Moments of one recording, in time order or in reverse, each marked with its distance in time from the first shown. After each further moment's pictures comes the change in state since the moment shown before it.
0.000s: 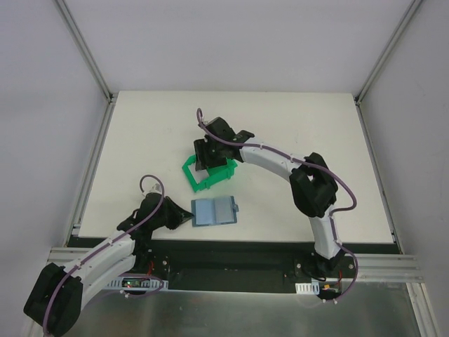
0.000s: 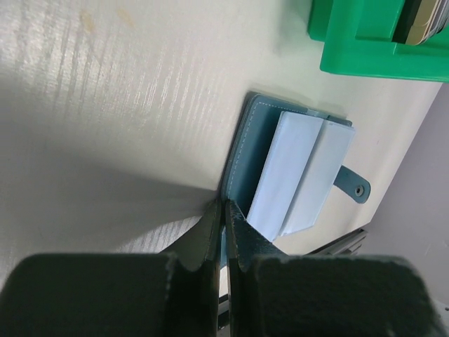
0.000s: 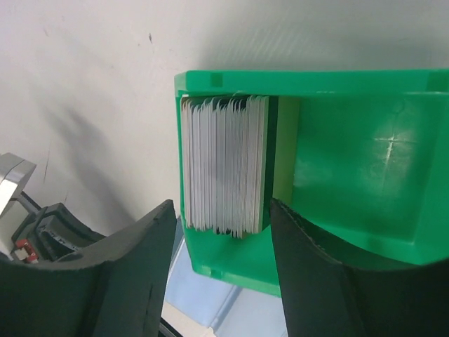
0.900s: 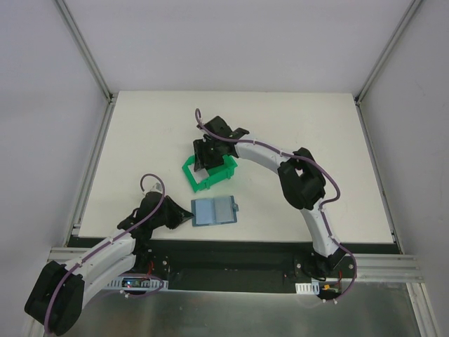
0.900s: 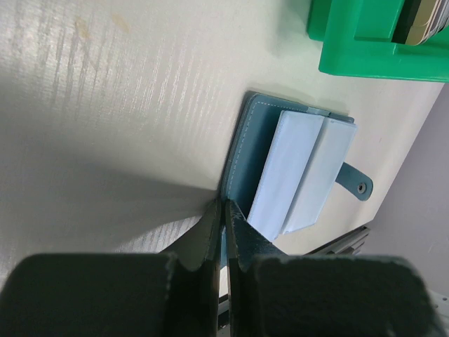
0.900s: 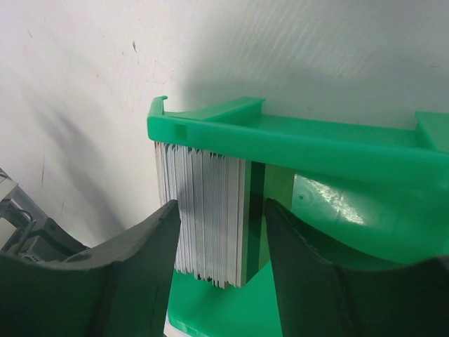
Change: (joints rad) left arm 0.018 0.026 0.010 0.010 0.023 0.026; right arm -0.045 0.174 0.132 -0.030 -0.125 -0.010
